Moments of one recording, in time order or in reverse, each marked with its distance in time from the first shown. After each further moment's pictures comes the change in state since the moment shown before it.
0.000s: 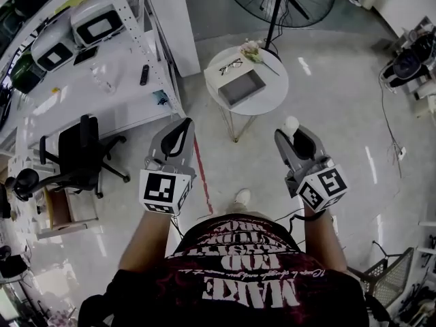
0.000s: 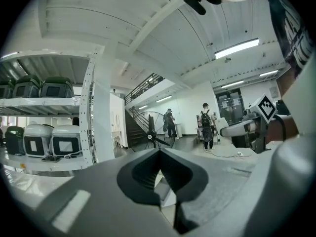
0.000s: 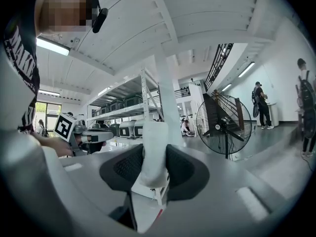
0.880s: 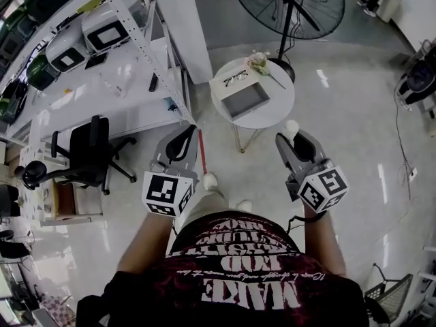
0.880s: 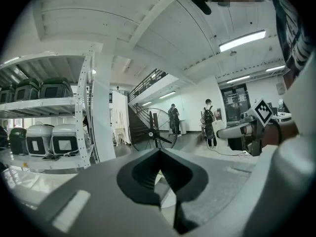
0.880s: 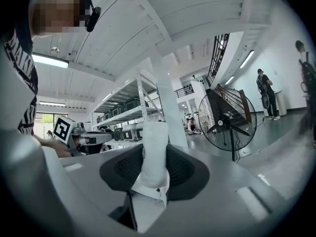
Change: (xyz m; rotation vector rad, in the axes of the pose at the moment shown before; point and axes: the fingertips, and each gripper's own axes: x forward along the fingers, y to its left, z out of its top) left arm 0.051 -0.038 0.009 -0.001 0.054 0.061; right arm 0.005 -0.076 -0.001 0.080 -0.006 0.095
